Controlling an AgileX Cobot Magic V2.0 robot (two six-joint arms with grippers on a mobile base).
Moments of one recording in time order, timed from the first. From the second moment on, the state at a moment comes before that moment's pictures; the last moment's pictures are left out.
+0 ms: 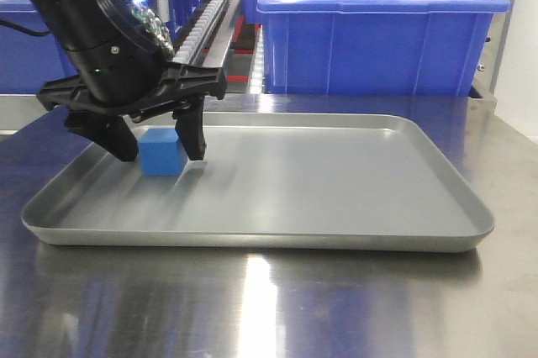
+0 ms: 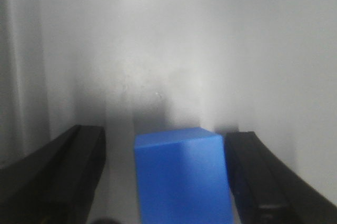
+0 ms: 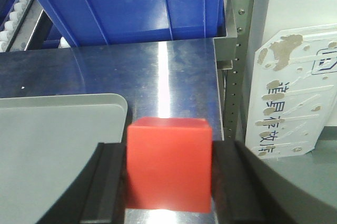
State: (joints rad) left arm -0.54 1.80 -1.22 0.03 0.57 -0.43; right arm 0.06 0.72 -0.62 0.12 0.36 0.10
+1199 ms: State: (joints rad) left arm -0.52 1.71 -1.22 0.10 0.58 -0.43; right arm 0.06 0.72 -0.62 0.12 0.36 0.10
